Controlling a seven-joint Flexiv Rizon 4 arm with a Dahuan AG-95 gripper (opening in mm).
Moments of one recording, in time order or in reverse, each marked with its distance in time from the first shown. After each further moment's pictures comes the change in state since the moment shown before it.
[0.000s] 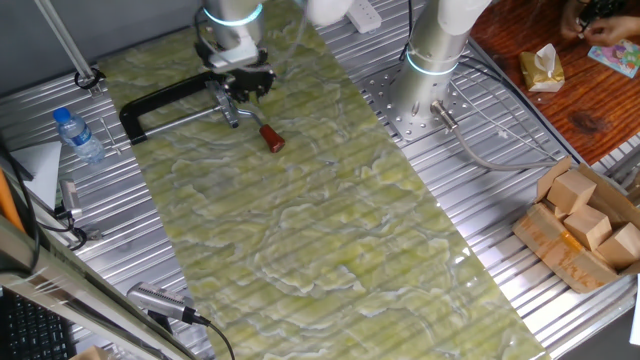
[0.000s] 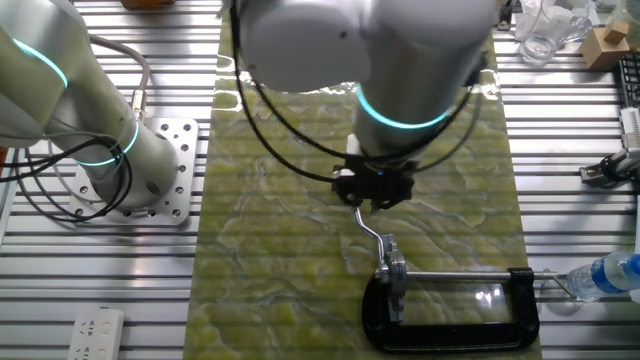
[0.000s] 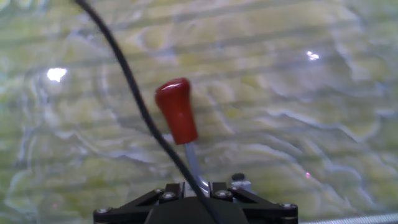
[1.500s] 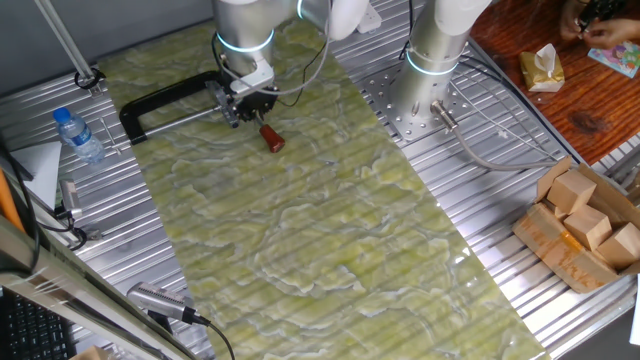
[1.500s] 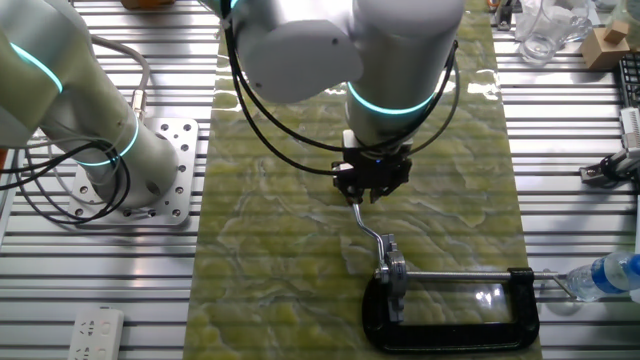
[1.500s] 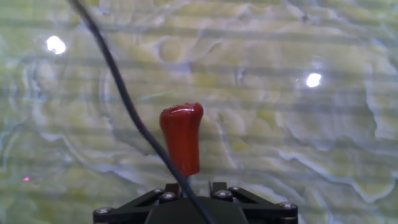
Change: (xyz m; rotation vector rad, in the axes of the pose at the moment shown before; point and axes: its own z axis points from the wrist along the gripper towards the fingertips) arm -0.030 -0.013 0.023 0.024 0.027 -0.127
